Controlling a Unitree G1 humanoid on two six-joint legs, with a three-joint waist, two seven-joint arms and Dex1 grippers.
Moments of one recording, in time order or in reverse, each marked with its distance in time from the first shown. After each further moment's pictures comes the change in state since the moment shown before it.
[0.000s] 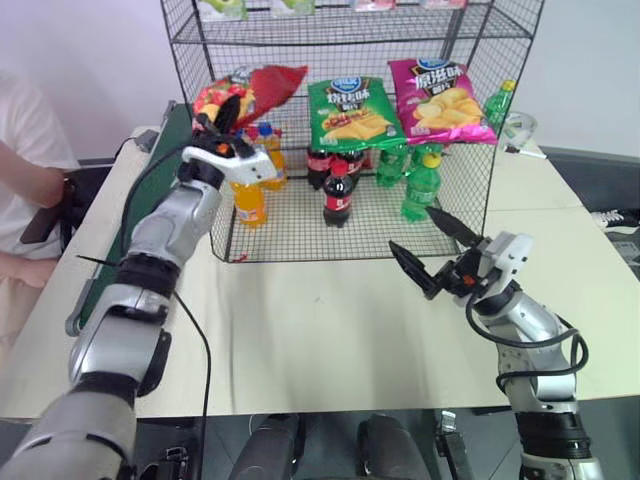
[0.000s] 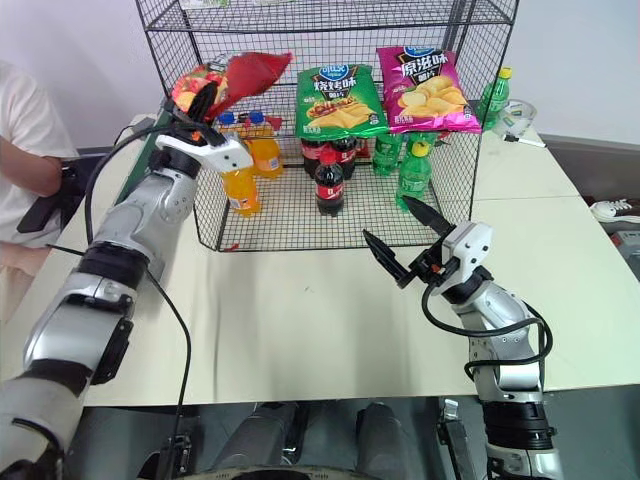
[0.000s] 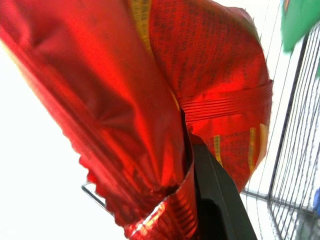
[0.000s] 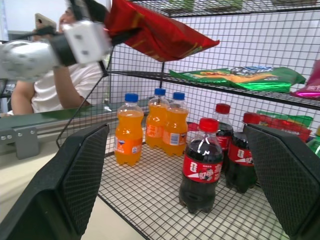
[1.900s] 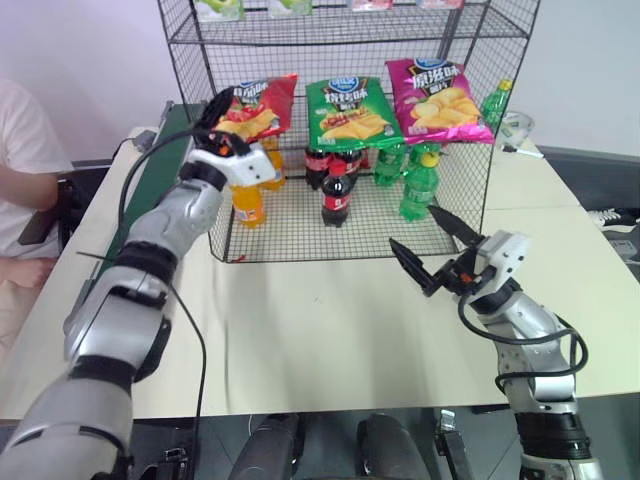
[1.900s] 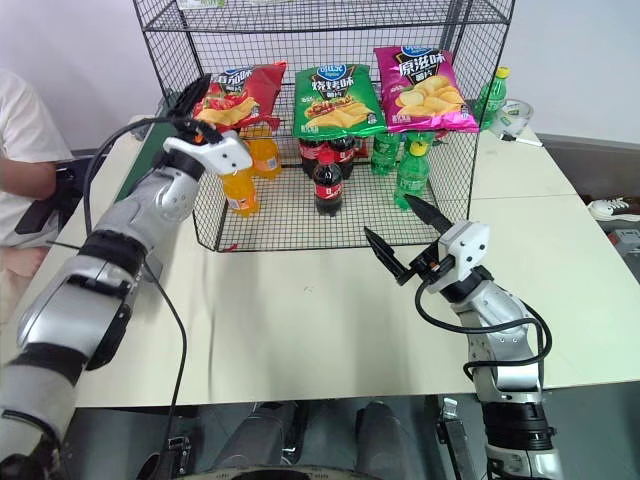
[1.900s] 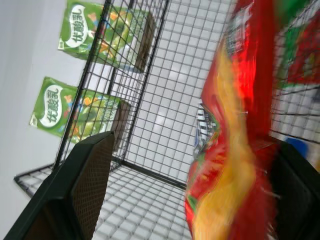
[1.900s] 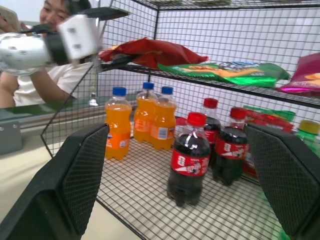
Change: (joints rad) left arm 0.145 0.079 -0.058 -0.137 -0.289 -0.121 -0.171; right arm -0.002 -0.005 -0.001 -0.004 -0.038 -0.001 -0.049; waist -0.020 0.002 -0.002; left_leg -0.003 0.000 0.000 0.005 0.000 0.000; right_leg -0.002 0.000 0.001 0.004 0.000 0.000
